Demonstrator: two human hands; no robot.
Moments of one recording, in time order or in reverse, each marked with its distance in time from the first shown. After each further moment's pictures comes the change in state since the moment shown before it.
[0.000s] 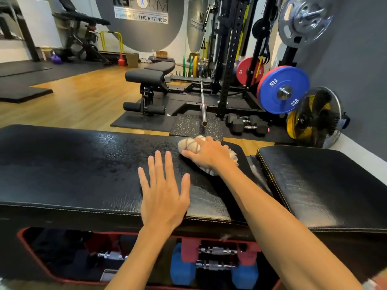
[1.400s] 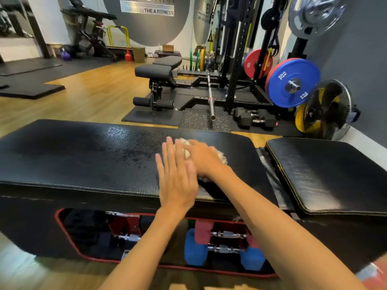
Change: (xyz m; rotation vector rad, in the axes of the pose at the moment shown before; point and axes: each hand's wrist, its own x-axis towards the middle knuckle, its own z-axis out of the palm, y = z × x) left_hand -0.002 -0.010 -0.007 -0.108 0.097 0.032; right_hand -0.053 -0.061 0.013 0.009 -0.038 -0.275
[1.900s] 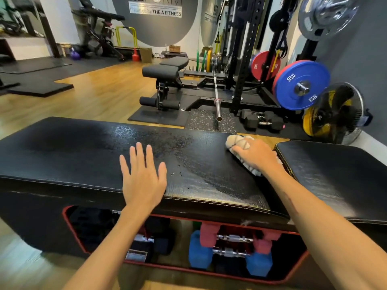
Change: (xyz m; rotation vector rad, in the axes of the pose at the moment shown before) left_hand 0.011 -0.086 -0.027 0.390 -0.100 -0.135; right_hand -0.001 0.130 -0.017 0.088 0.202 0.405
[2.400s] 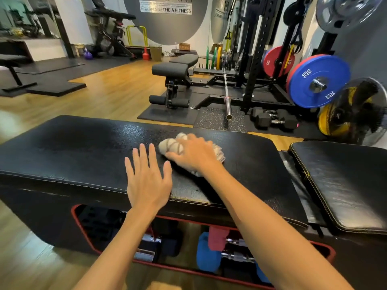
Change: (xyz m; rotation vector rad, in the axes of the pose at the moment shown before) left_hand -0.001 0.000 -0.002 -0.086 0.005 -0.071; right_hand -0.034 -0.175 0.053 -0.126 -0.132 -0.384
